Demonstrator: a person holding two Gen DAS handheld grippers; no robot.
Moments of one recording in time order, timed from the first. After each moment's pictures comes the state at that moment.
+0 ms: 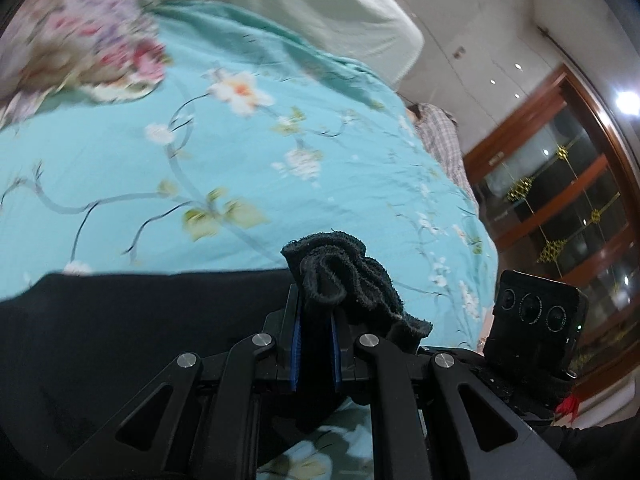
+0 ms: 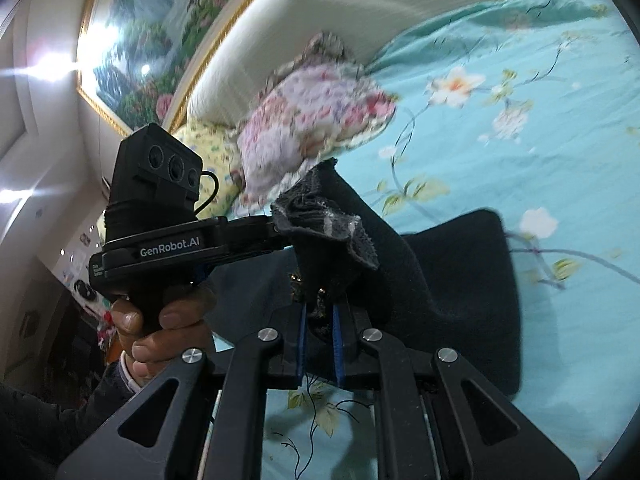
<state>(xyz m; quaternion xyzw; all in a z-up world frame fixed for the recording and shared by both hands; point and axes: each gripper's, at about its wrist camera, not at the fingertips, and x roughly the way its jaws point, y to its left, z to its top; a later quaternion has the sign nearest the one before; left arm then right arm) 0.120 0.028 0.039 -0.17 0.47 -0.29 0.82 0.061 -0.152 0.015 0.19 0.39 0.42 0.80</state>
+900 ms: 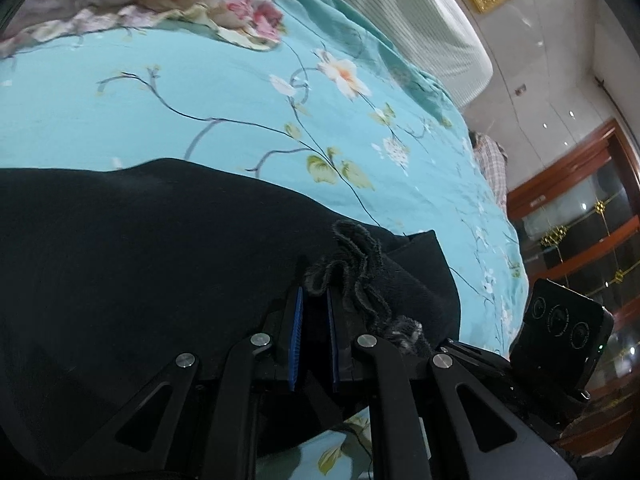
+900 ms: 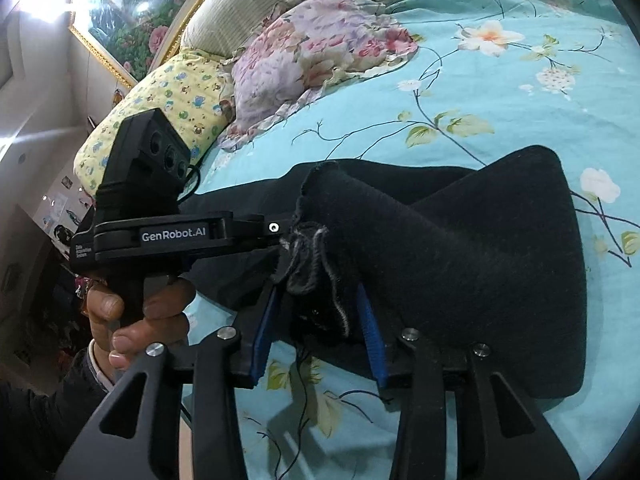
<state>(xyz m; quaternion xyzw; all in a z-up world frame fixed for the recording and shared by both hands) 0.088 0.091 -0.002 -0.23 0.49 -0.19 0.82 0.055 -0.103 -0.013 0.10 0.44 0.43 0.78</state>
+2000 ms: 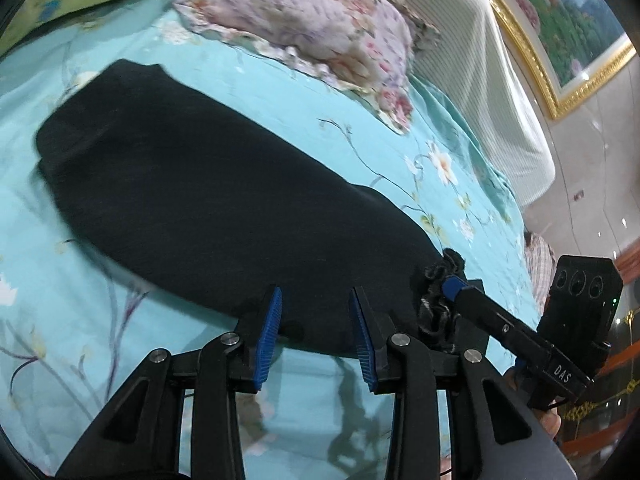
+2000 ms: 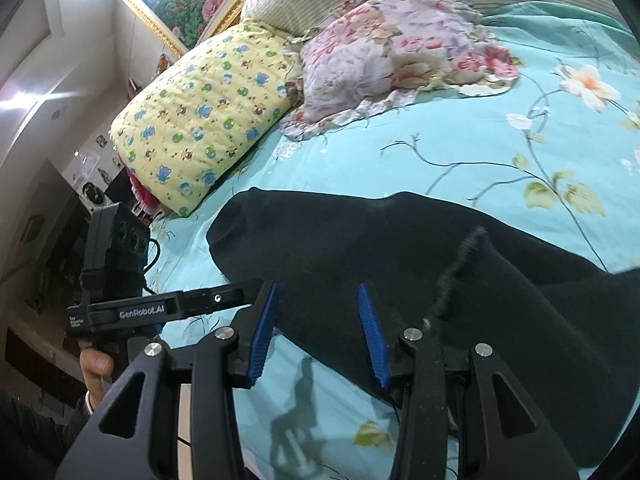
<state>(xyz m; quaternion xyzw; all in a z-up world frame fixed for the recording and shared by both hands) -0.036 0.209 0.021 -0.32 0.43 -0.01 0.84 0.052 -0.023 0.028 0.05 0.43 0.51 0.74</state>
